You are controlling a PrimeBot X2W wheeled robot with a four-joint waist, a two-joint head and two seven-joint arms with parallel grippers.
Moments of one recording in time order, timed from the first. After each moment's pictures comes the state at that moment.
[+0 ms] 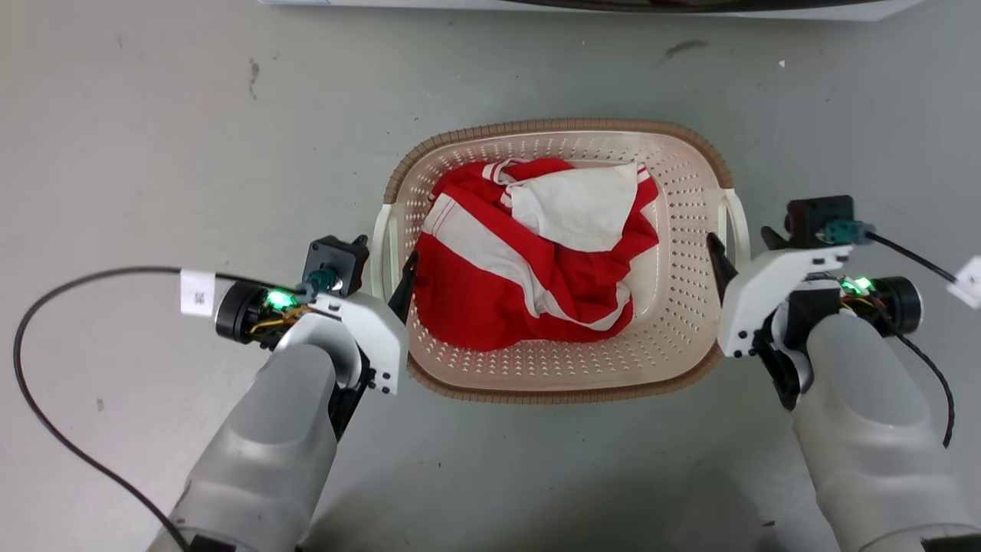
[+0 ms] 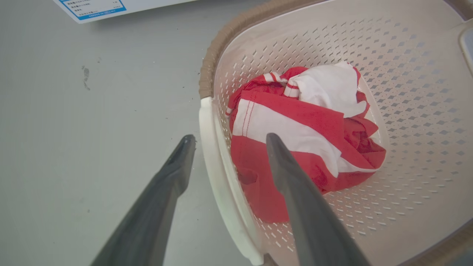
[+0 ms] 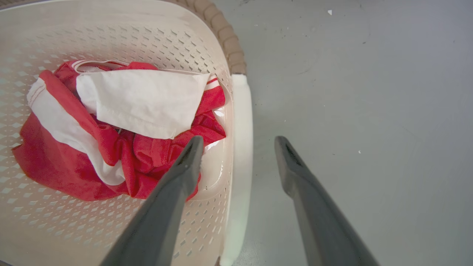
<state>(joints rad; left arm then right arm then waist) -0.76 0.12 -0.41 1.03 -0.24 -0.13 -0.26 -0.72 -0.05 -0.02 0.92 0.02 0.13 0.00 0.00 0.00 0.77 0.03</state>
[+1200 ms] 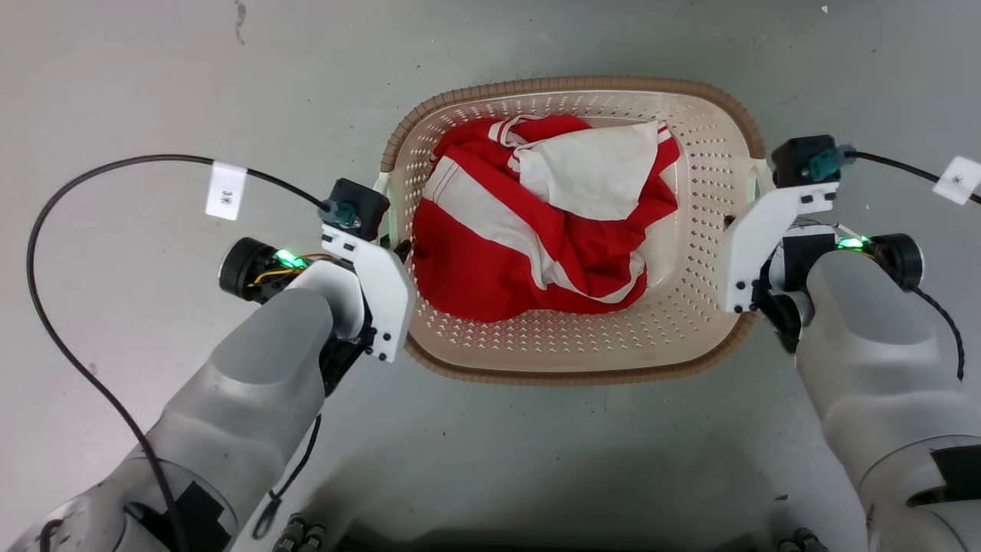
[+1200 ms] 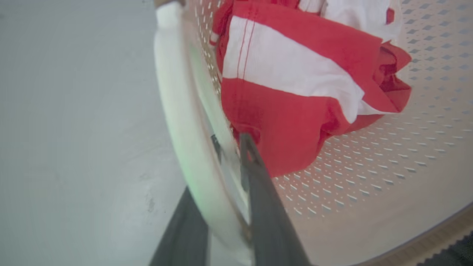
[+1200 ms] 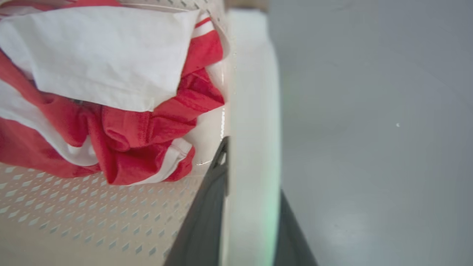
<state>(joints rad) -0.96 0.23 -1.00 1.03 -0.79 -0.13 0.02 -0.99 -0.05 0.01 1.26 0.02 0.13 0.14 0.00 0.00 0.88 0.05</state>
